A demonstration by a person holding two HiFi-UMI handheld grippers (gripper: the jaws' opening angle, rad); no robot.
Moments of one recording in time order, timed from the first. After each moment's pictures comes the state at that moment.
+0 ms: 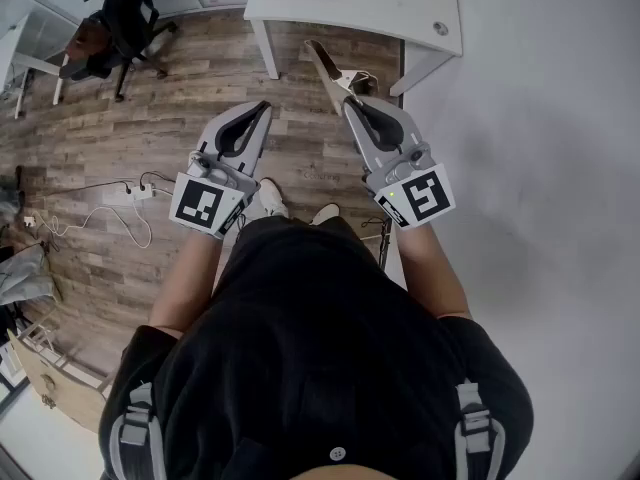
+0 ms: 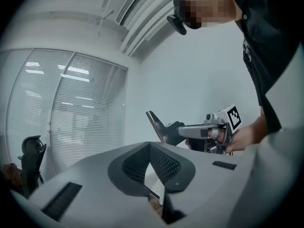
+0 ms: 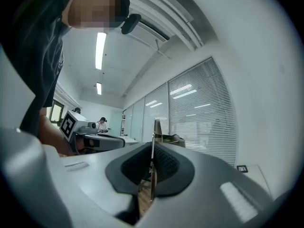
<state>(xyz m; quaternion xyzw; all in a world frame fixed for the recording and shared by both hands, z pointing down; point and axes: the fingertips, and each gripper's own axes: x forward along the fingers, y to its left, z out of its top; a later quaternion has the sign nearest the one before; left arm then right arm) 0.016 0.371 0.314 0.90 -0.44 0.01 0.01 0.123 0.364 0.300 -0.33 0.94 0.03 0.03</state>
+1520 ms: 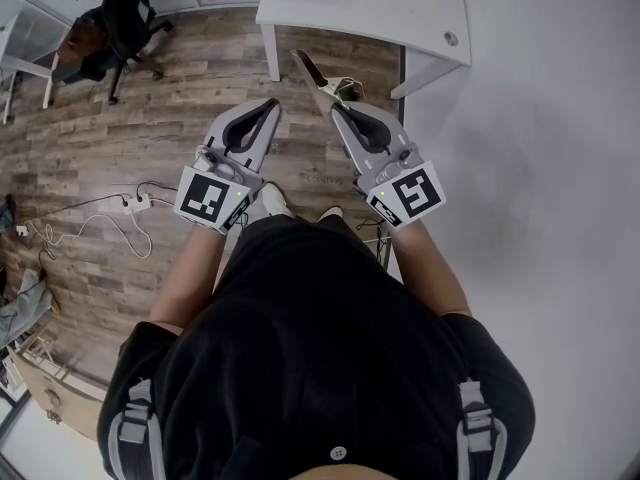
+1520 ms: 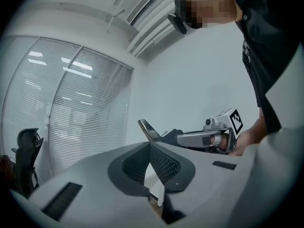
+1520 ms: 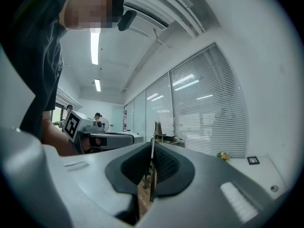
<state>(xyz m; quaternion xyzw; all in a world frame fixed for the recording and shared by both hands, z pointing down) -0.053 0.325 0.330 0.91 -0.41 0.00 0.03 0.028 0.329 0.324 -0.32 0.95 -0.01 0.00</state>
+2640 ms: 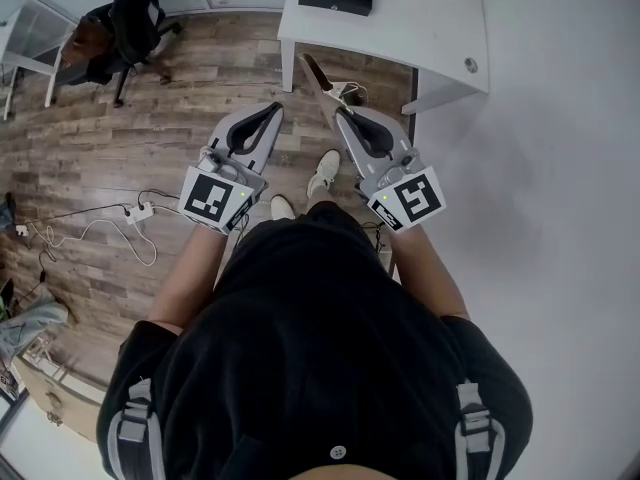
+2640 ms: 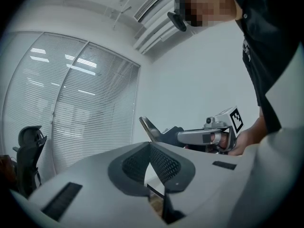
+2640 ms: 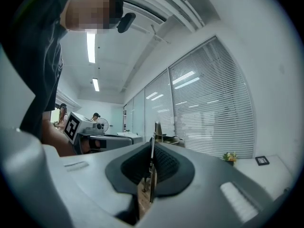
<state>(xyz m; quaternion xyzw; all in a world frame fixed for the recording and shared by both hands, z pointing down) -0.118 0.252 0.353 0.91 -0.42 0.00 0.04 -0.034 0.255 0.341 -0.32 0.95 -0.01 0.00</state>
